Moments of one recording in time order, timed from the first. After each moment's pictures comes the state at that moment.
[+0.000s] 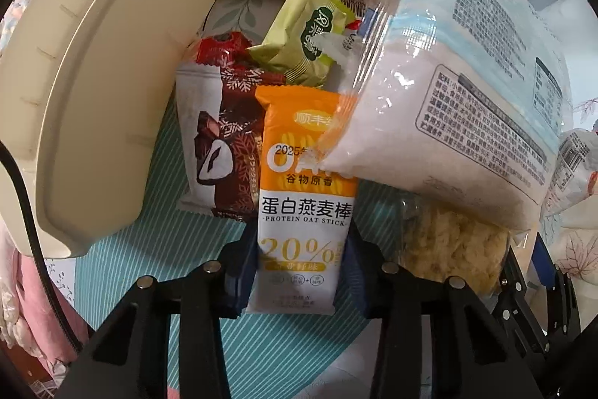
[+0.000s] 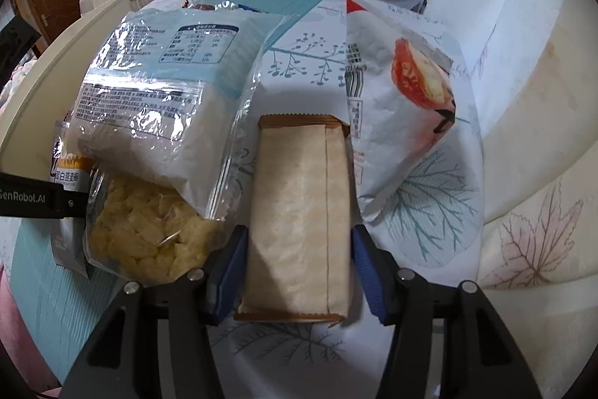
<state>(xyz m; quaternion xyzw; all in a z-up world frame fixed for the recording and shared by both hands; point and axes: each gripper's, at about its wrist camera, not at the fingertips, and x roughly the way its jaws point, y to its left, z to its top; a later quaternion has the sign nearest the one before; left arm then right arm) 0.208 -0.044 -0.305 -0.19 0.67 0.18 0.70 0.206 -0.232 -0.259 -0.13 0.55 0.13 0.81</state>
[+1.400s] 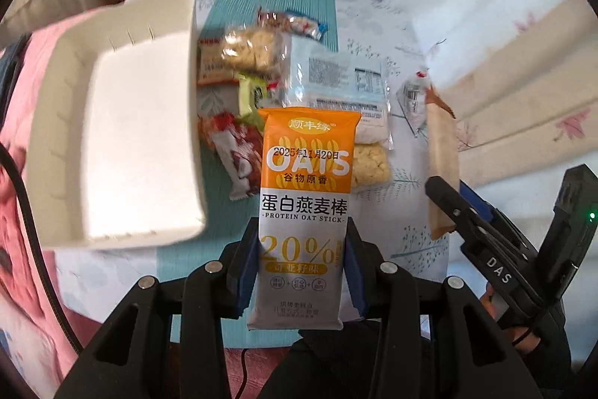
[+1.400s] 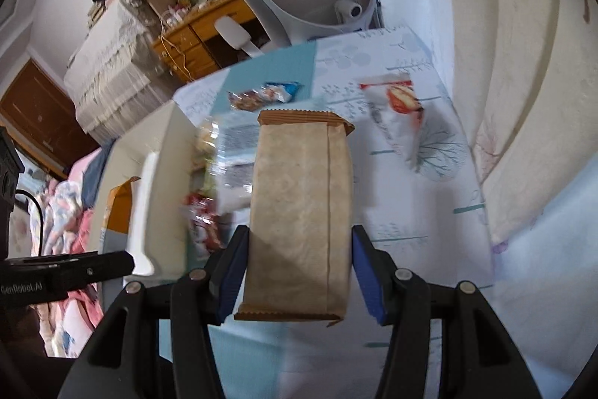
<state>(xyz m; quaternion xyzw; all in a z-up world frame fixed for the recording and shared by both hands) 0.114 0.004 -0.120 -0.11 0.62 -0.06 0.77 0.131 -0.199 -0.132 0.10 0.52 0.08 0.84</state>
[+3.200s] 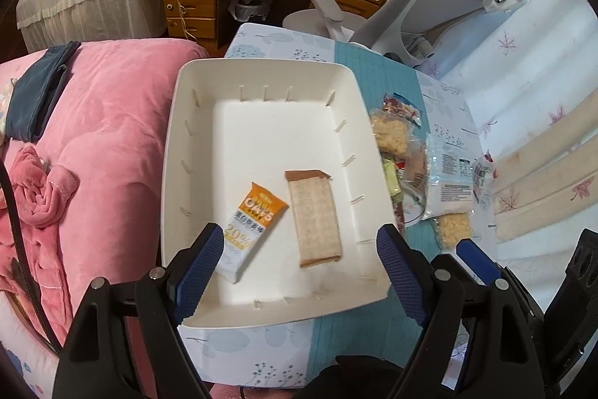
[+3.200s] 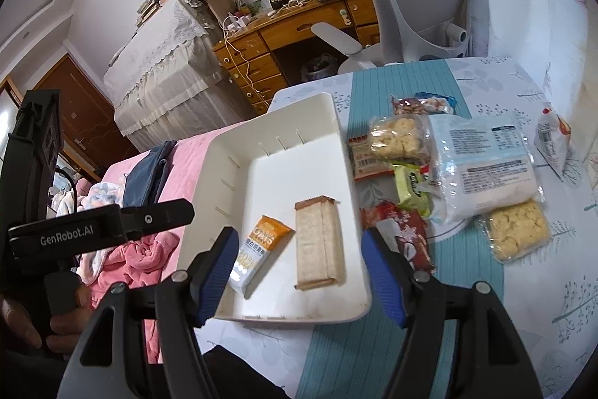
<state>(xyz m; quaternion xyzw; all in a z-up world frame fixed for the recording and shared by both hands) 0.118 0.200 -0.101 -0.13 0.54 -0.01 0.83 0.120 0.019 -0.125 0.10 0.47 0.14 0.86</state>
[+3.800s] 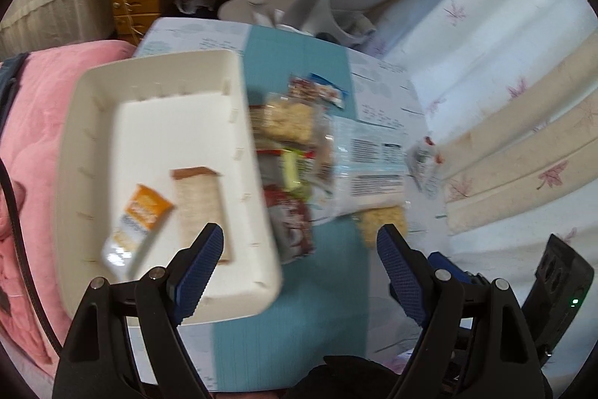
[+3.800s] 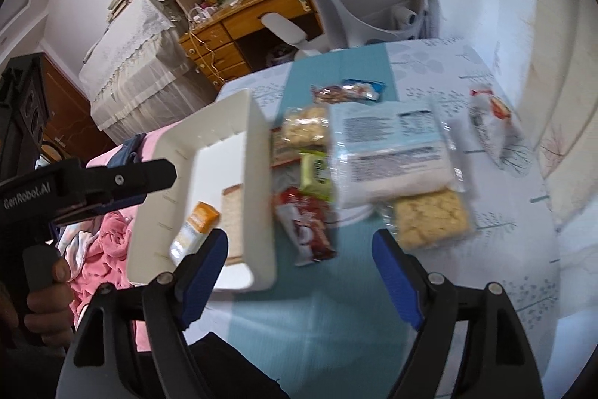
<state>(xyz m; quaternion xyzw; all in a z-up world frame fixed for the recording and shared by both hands) 0.150 0.081 -0.099 -0.15 0.56 -0.09 0.81 0.121 -0.087 -0.122 0.10 0.52 0.10 0.84</state>
